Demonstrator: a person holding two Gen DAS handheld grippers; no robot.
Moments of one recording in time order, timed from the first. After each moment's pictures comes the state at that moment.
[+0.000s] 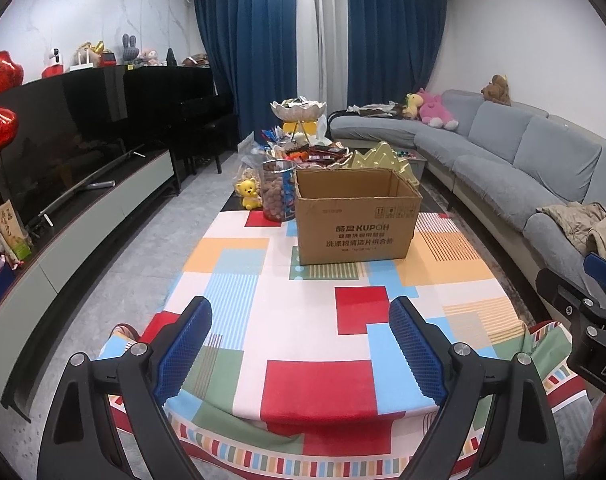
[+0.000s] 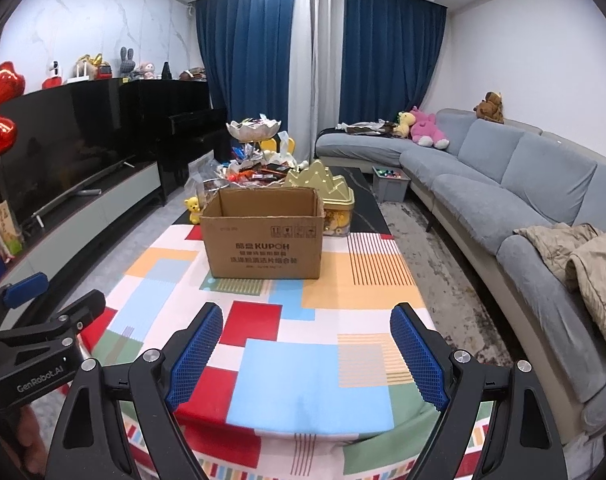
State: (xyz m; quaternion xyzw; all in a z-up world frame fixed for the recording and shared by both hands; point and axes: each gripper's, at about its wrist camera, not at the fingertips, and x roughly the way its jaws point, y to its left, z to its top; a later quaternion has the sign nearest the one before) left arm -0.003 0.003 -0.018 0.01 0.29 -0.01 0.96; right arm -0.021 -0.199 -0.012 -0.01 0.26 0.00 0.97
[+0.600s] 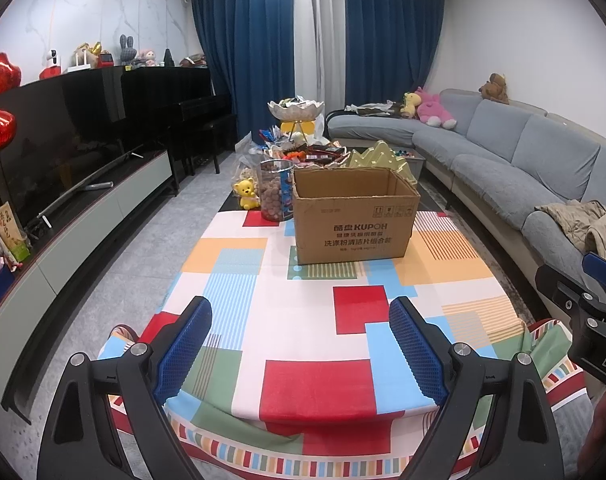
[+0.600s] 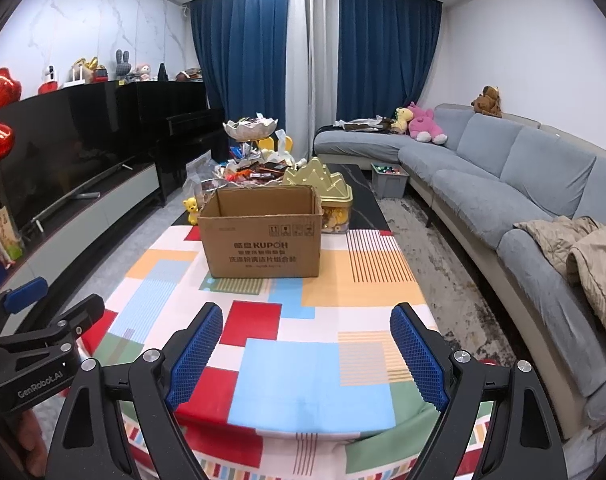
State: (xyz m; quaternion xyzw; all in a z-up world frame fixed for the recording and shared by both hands) left arm -0.003 0.002 -0.018 0.01 0.29 -0.01 0.96; right arm -0.021 -0.204 -0.011 0.00 0.26 0.00 0.96
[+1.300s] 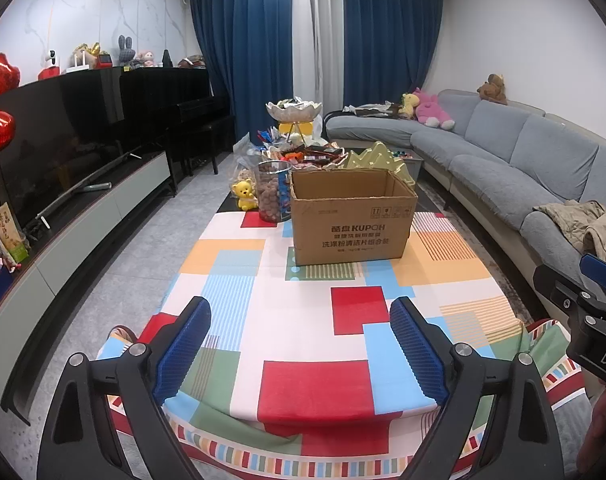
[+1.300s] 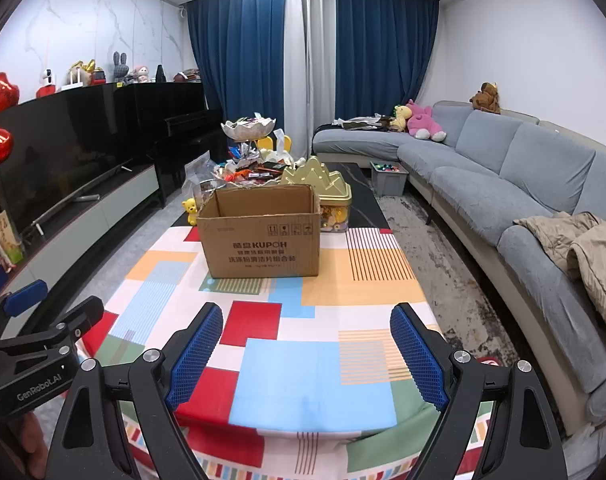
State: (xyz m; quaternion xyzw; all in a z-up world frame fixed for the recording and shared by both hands) left arm -0.003 0.001 -0.018 0.01 0.29 -0.01 0.96; right arm -0.019 -0.205 -0.011 0.00 0.27 0.00 0.96
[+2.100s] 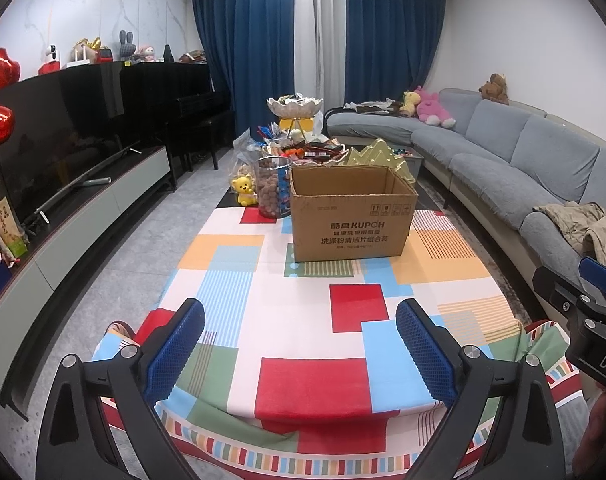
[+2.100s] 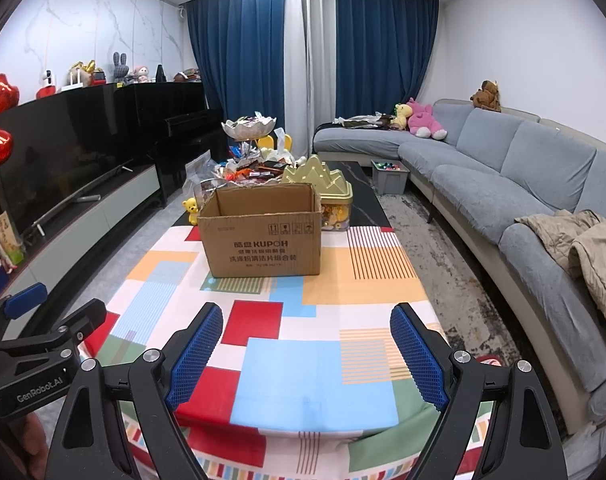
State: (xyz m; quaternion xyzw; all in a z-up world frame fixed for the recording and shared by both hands) left arm -0.002 -0.008 -0.017 0.01 0.30 -0.01 0.95; right arm -0.017 -0.206 -0.011 0.00 0.27 0.00 0.96
